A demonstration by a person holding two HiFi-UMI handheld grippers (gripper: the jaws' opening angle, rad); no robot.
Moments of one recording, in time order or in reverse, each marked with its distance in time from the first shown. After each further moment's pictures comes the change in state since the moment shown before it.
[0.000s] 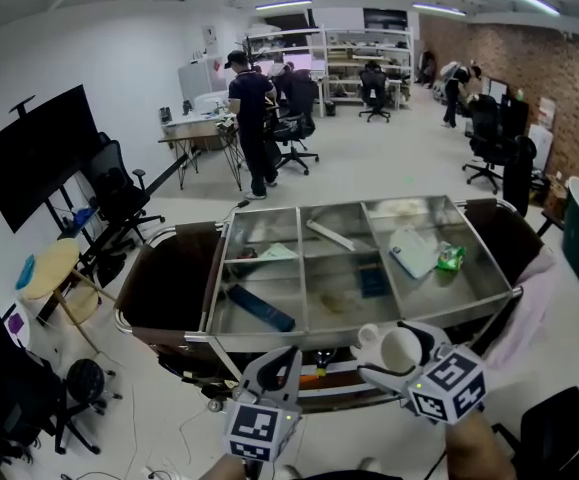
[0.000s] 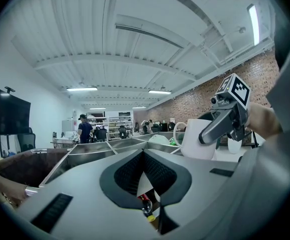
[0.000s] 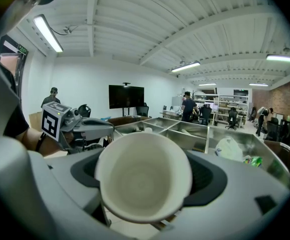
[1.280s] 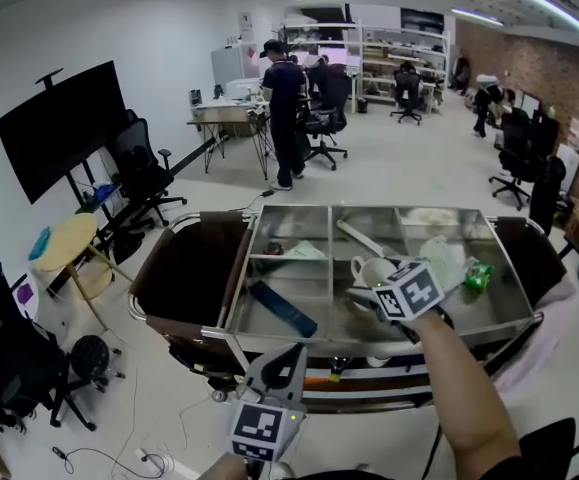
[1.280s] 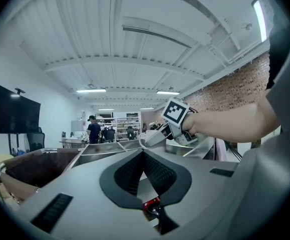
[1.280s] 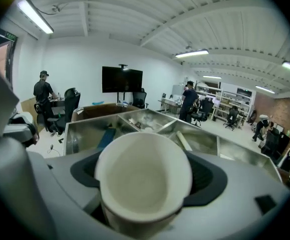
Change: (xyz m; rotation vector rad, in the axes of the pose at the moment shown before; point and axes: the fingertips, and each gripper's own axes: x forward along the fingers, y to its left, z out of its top) left arm -0.001 0.043 0.001 -0.031 -0.017 0.093; right arm 0.184 -0.107 0.053 -0.071 0.197 -0.050
